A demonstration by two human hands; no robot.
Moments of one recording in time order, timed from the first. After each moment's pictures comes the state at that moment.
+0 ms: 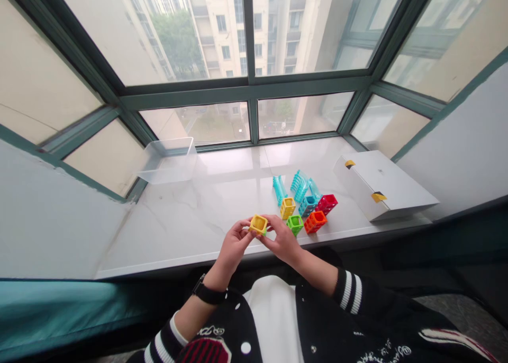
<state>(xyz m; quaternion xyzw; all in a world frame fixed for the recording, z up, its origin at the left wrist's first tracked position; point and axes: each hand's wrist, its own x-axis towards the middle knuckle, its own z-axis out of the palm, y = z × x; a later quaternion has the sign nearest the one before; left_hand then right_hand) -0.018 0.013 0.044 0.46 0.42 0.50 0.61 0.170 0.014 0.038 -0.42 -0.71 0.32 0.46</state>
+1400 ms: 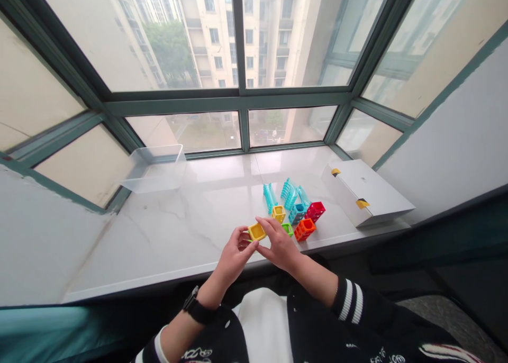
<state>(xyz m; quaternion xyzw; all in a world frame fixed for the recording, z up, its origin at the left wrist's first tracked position) 0.003 0.010 0.059 0.55 0.48 0.40 0.56 0.197 0.018 0.056 -0.44 -0.80 0.15 0.39</state>
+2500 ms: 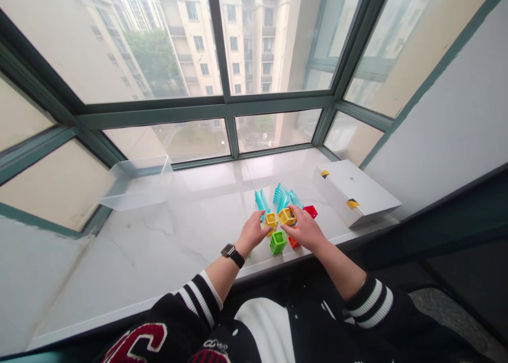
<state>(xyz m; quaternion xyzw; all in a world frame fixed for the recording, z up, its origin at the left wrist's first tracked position) 0.091 0.133 0.008 0.76 0.49 0.25 0.35 0.305 0.060 0.064 -0.66 -0.68 0.14 0.30</state>
